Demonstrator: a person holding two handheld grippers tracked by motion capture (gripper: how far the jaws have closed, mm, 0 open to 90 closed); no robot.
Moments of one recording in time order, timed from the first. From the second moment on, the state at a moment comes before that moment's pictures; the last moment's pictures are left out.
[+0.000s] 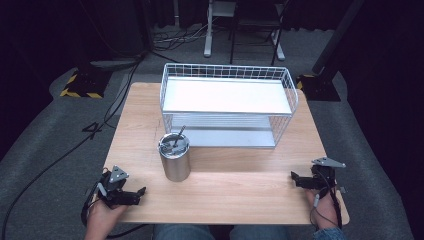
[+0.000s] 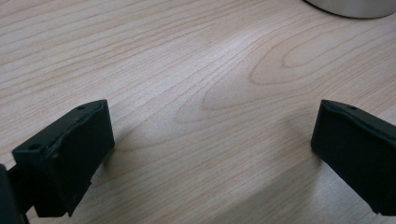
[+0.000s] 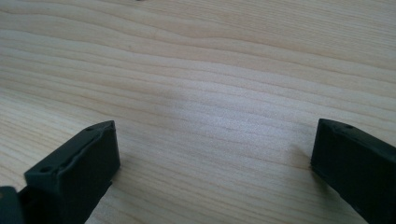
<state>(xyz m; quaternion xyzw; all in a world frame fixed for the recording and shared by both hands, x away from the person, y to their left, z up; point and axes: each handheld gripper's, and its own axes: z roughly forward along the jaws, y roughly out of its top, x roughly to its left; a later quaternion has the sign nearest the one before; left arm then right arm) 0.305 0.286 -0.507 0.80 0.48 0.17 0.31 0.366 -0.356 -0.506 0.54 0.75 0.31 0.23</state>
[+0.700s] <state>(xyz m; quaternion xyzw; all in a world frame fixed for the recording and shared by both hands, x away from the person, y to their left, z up) 0.295 0.292 -0.485 0.79 0.47 0.20 0.34 0.366 -0.356 -0.506 0.54 0.75 0.31 0.23</state>
